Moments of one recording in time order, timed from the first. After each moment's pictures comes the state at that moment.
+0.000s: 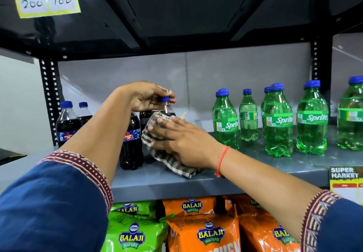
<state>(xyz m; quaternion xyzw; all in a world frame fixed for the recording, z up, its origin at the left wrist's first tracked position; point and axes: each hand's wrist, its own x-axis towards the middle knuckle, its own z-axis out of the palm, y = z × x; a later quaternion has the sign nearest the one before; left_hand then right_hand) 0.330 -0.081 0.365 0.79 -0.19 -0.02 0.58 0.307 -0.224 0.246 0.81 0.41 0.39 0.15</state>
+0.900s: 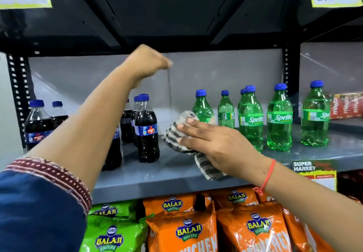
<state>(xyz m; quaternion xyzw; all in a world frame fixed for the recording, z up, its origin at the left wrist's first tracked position) 0.310 -0.130 0.399 0.80 -0.28 0.26 0.47 0.228 -0.307 0.242 0.76 0.38 0.52 0.11</state>
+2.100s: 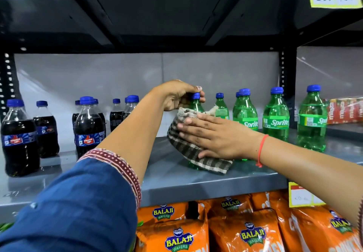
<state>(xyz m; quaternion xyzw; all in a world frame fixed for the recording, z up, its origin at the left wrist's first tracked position) 0.330 -0.212 0.358 0.74 -0.30 -0.06 0.60 0.280 -0.361 0.271 0.74 0.32 0.44 0.40</state>
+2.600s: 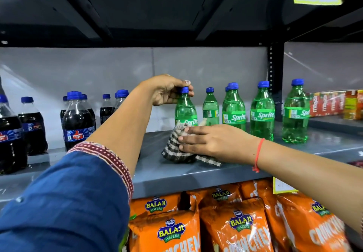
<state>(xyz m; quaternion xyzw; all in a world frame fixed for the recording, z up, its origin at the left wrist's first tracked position) 0.333 -0.209 0.360 0.75 -0.30 -0.07 0.59 0.255 -0.365 0.250 0.78 0.41 0.37 0.29</state>
